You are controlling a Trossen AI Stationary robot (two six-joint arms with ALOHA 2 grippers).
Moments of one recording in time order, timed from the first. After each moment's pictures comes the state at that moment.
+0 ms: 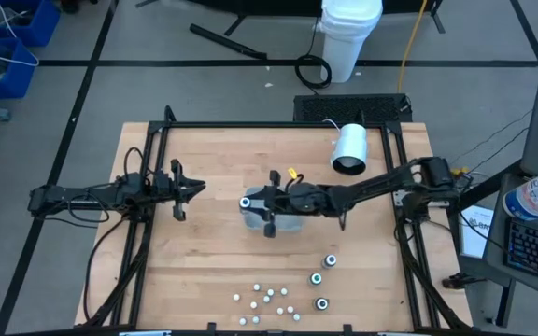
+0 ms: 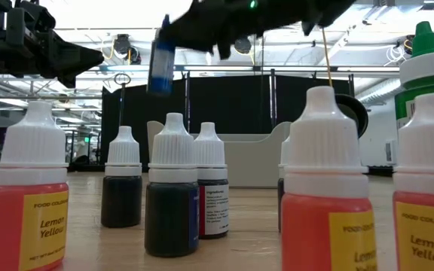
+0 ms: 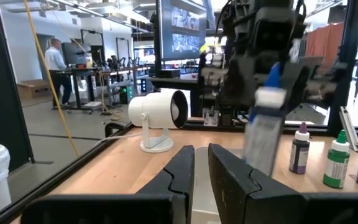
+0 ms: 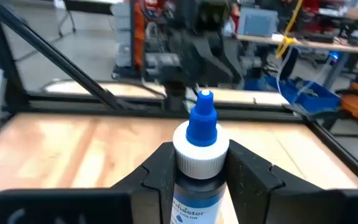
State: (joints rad) left arm 0.04 0.20 0.01 0.31 -0.11 0.03; right arm 0.11 1.79 1.11 0.51 0.21 -0.06
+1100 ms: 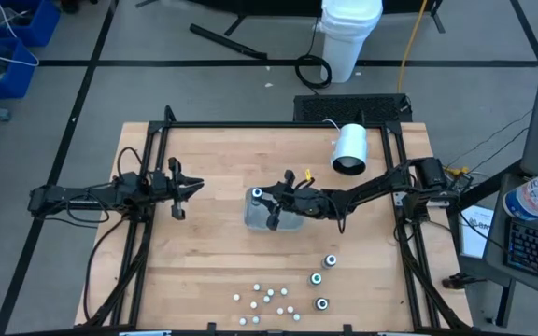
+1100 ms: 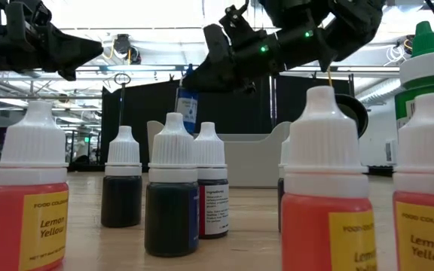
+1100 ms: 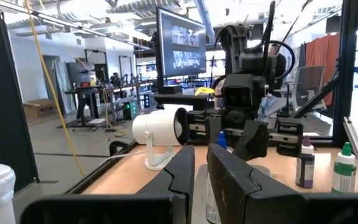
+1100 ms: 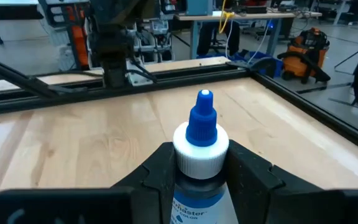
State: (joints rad) left arm 0.04 0.20 0.01 0.38 -0.11 0.07; right arm 0.09 1.83 0.91 0.71 0.42 0.09
